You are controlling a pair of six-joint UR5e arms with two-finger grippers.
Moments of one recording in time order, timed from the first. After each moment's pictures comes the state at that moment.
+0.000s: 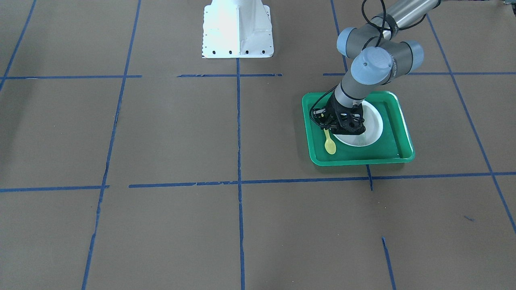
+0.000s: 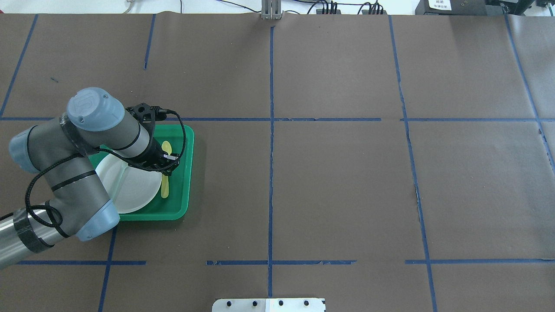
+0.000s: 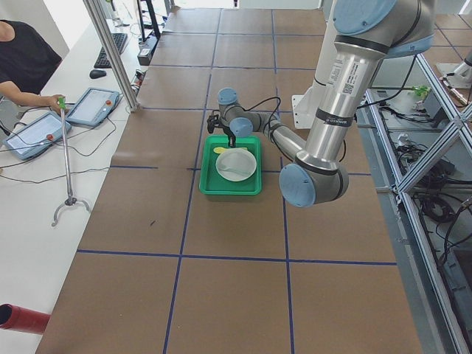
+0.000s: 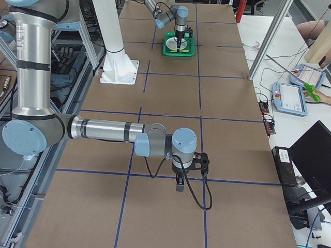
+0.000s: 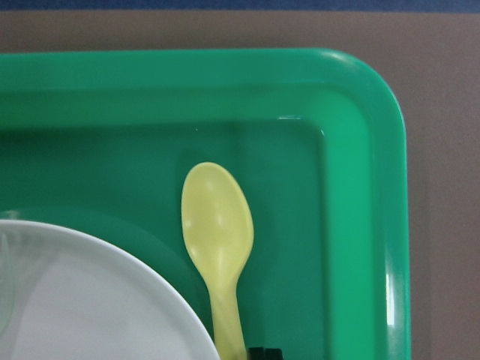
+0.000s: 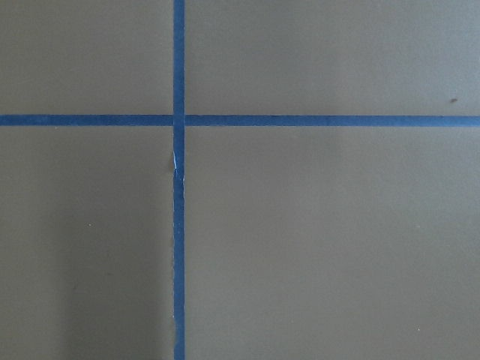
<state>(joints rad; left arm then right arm) -0.66 -1.93 -1.68 -1.86 -2.09 -1.10 1.58 -1.66 1.61 -1.50 2.28 0.03</state>
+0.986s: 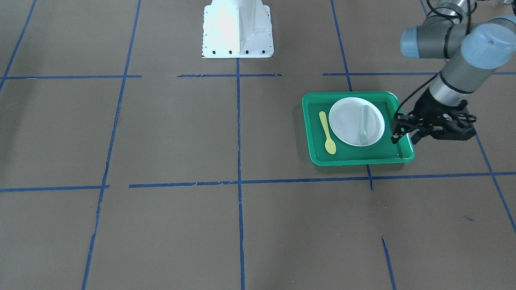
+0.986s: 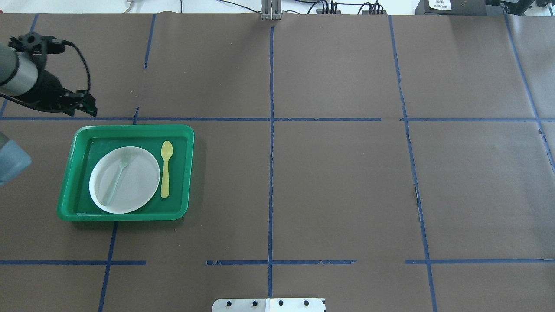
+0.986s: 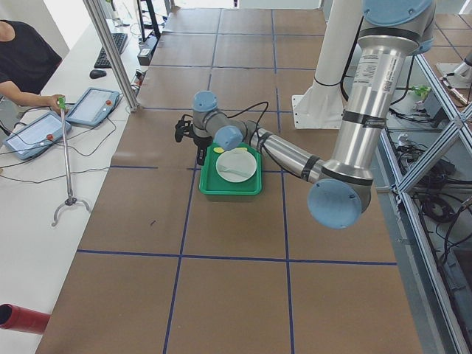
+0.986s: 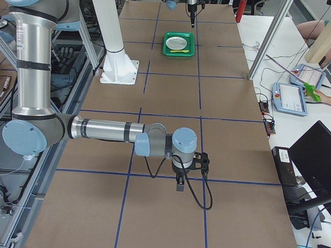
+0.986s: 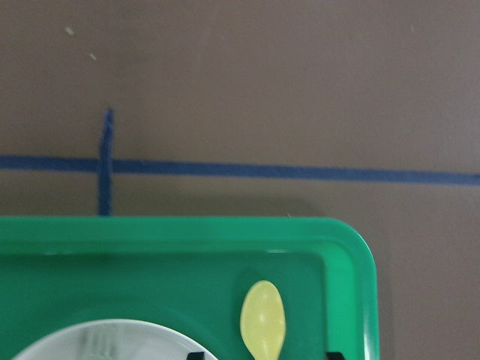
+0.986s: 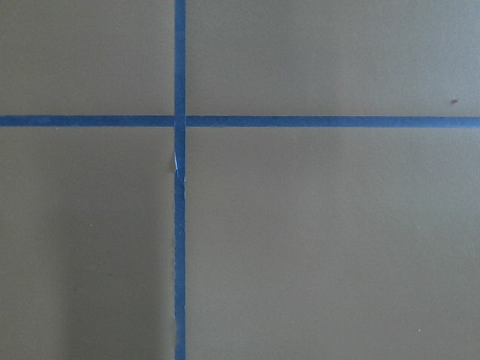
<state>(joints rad) -1.08 -1.72 -1.77 -1.86 -2.18 -0.69 1.58 -1.66 1.61 -1.50 2.28 0.03</state>
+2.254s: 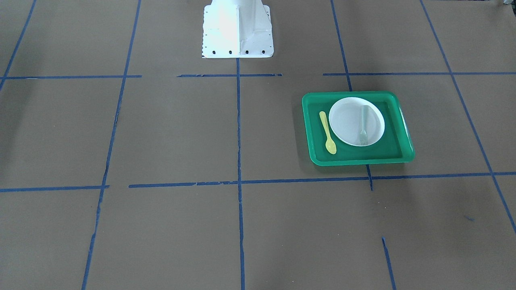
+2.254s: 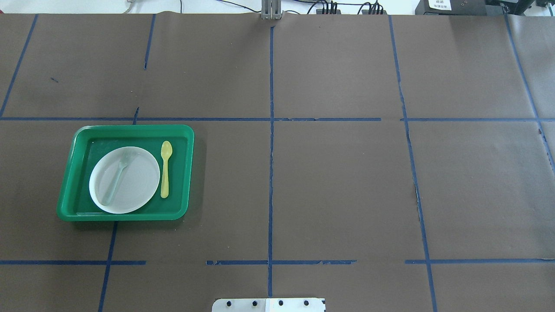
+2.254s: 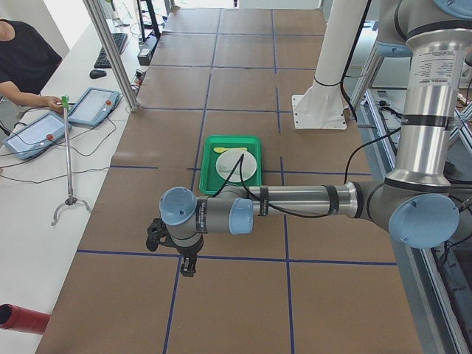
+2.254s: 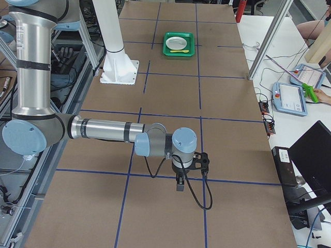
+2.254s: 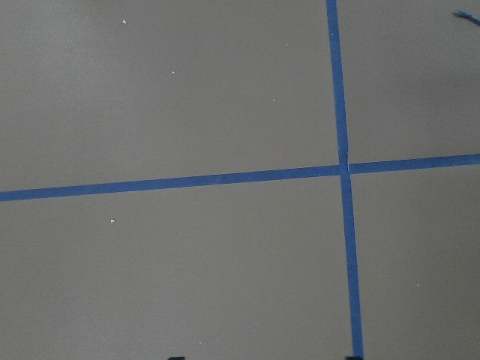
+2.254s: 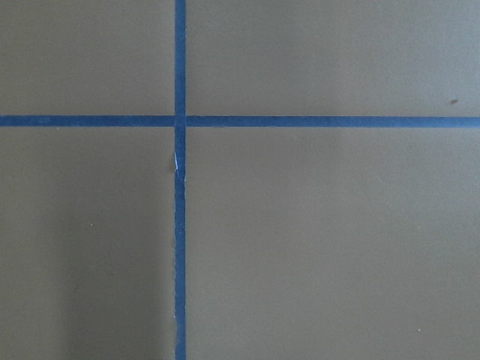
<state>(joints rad) -1.60 -1.62 -1.51 -1.58 -2.35 0.07 1.58 -1.66 1.61 -1.50 2.28 0.03</state>
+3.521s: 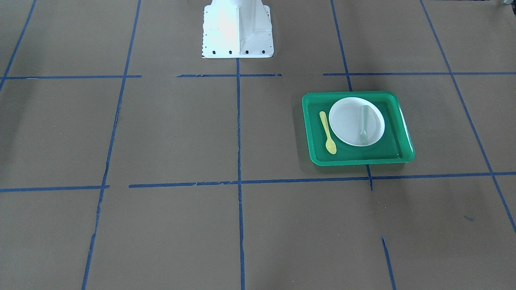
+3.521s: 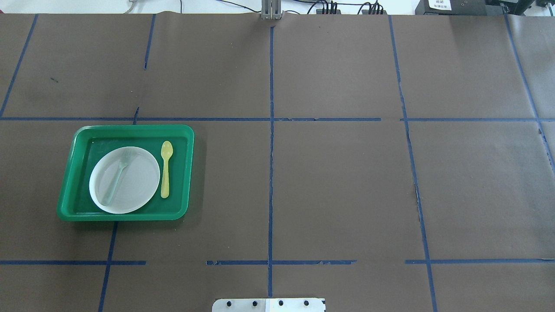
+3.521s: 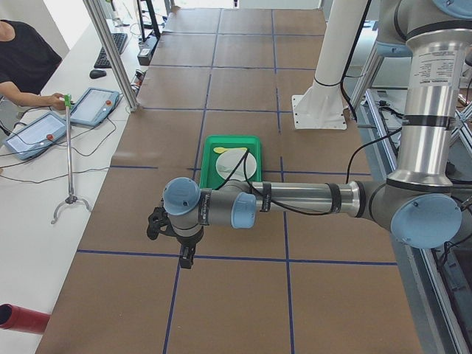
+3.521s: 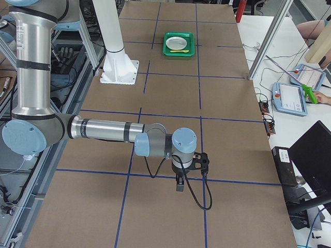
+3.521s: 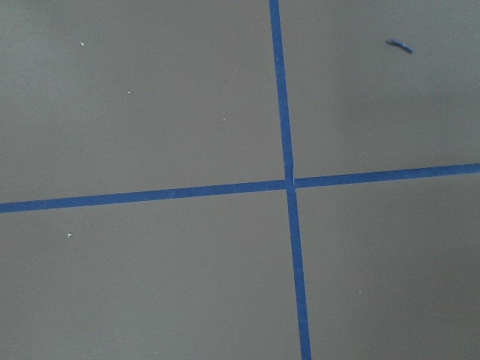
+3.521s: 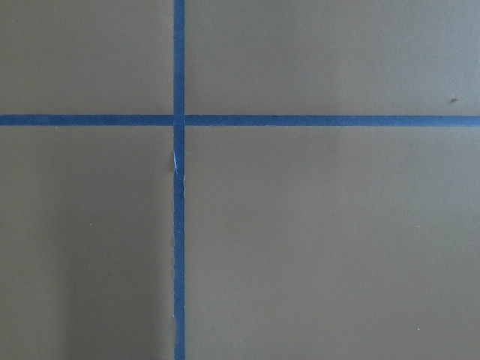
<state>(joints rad) -1.59 -1.61 -1.54 -1.65 -2.36 0.05 1.58 -1.66 1.61 -1.50 2.28 0.03</state>
